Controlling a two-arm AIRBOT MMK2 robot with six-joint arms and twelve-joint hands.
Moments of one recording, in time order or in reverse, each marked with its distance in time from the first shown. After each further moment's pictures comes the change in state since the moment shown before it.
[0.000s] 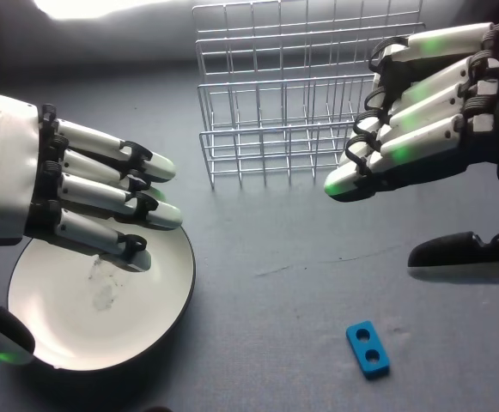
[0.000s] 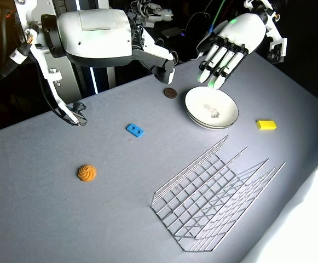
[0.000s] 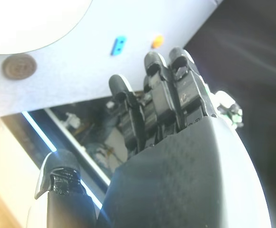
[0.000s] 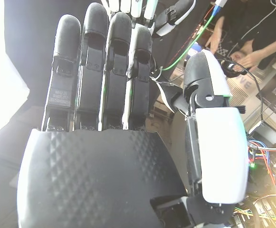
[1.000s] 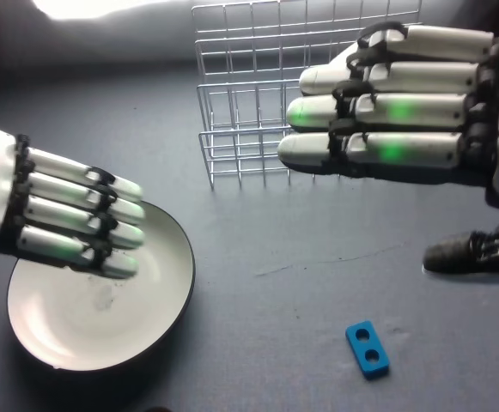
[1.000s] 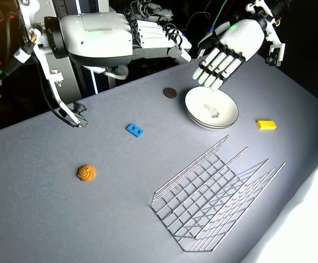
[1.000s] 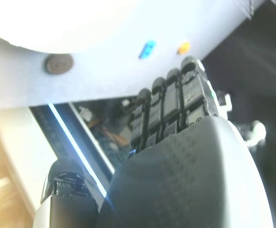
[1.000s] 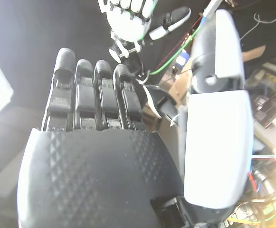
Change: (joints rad) left arm 0.068 -0.046 0.119 0.104 -0.032 -0.083; right arm -0.021 -0.009 -0.017 0.015 -0.008 -0.139
